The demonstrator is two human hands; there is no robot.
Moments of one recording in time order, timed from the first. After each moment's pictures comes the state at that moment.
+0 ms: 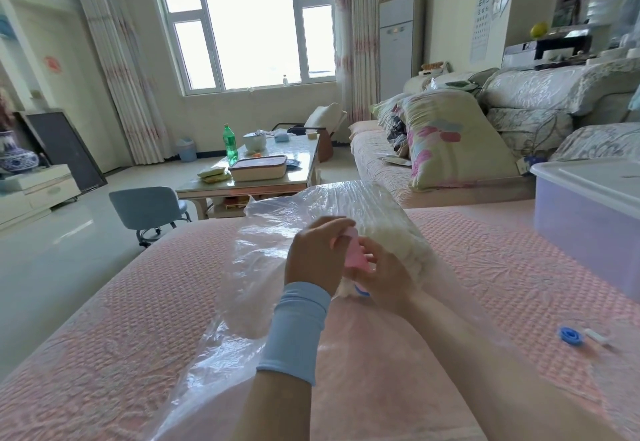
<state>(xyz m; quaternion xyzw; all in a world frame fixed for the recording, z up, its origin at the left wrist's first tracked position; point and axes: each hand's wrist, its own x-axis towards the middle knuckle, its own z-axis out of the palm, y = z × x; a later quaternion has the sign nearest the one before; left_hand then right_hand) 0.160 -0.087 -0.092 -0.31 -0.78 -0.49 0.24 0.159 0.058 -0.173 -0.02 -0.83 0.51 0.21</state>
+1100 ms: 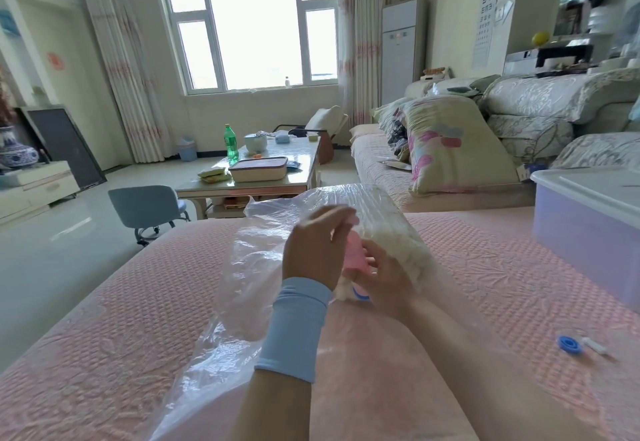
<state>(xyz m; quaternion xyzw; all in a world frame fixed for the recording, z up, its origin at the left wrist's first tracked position) 0.162 -0.088 -0.077 -0.33 -0.76 -0.46 0.31 0.163 0.059 -0.173 -0.03 -0.82 0.53 0.21</state>
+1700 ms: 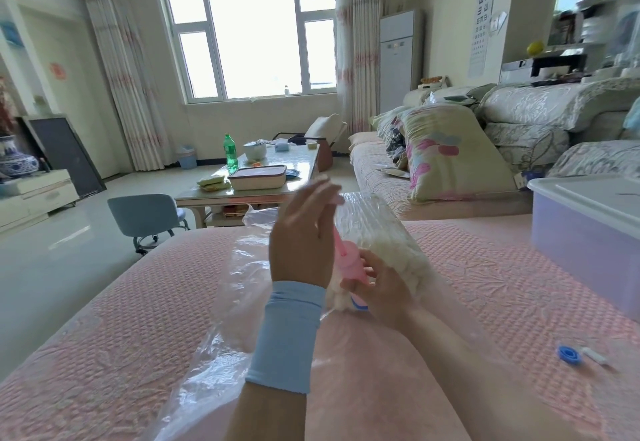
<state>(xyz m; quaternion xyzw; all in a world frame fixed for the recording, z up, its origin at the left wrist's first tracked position) 0.167 -0.093 -0.053 -0.33 -0.69 -0.45 0.47 0.160 0.064 -0.177 -0.03 -0.83 0.52 0.20</state>
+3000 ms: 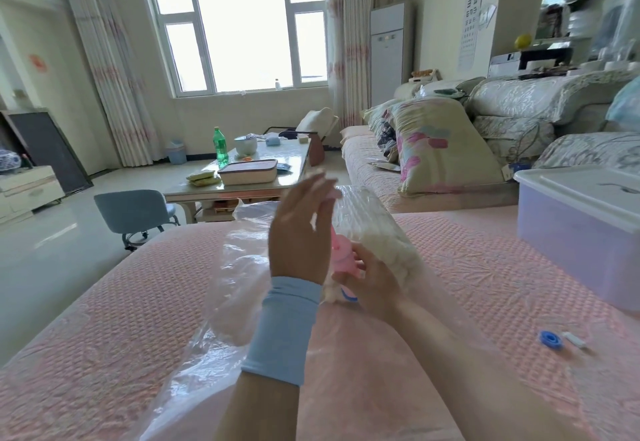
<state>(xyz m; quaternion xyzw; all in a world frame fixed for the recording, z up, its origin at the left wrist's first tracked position) 0.168 -0.082 -0.060 -0.34 -0.68 -0.46 0.45 0.163 0.063 -0.178 -0.04 -0.81 0.54 0.21</state>
